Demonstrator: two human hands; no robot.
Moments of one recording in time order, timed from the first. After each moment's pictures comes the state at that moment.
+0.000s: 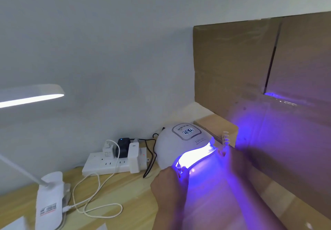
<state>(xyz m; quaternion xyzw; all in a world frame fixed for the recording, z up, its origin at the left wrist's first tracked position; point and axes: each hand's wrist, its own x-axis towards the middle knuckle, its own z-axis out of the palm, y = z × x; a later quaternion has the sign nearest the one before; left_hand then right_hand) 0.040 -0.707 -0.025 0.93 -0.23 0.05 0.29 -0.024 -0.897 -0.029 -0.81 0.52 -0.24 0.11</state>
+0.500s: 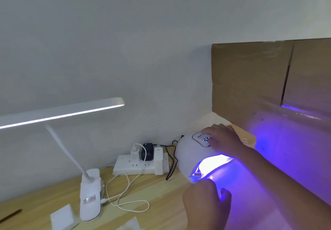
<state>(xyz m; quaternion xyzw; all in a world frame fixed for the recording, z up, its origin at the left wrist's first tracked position) -0.007 -0.674 0.021 0.90 -0.37 -0.04 0.22 0.032 -0.873 0.066 -0.97 0.19 -0.16 0.02</state>
